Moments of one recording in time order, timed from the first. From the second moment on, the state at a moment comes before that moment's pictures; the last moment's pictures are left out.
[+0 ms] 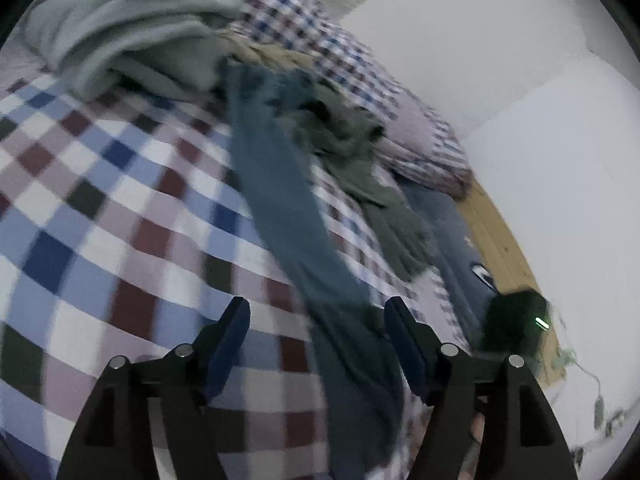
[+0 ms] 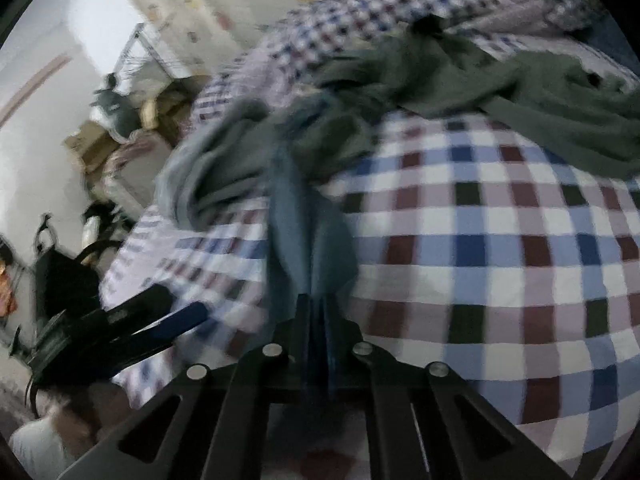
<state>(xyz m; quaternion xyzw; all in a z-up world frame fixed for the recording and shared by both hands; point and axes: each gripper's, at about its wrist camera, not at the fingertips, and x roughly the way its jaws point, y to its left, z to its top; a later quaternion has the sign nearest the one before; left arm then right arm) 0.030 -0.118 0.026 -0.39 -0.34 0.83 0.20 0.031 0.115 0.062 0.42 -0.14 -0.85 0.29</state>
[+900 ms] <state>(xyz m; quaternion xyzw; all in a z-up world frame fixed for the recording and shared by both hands) -0.007 -0.077 0.017 -0.37 -0.36 0.83 0.20 0.079 0.223 0.104 0.35 -0.19 -0.83 0.39</state>
